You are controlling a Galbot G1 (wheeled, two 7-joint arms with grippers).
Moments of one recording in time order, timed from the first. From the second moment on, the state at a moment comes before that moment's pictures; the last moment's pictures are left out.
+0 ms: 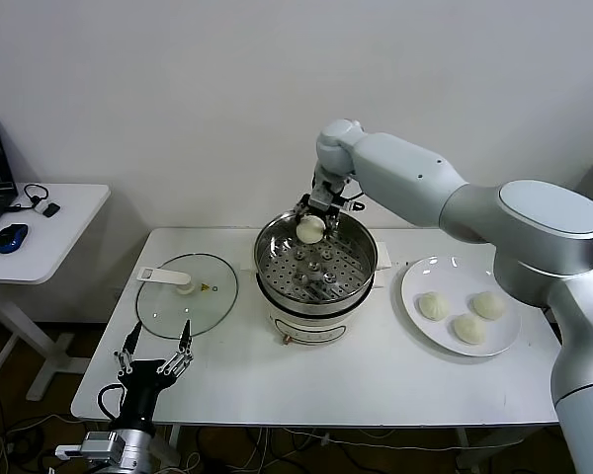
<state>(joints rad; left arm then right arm) 1.73 -1.49 -0.61 -2.14 -0.15 -0.06 0.02 0.43 1.39 -1.14 0.70 -0.30 0.60 -1.05</state>
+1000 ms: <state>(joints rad) 1.74 -1.49 -0.61 -2.14 -0.20 -0.05 0.02 0.37 1.39 -1.06 0.69 -0.43 0.64 -1.06</state>
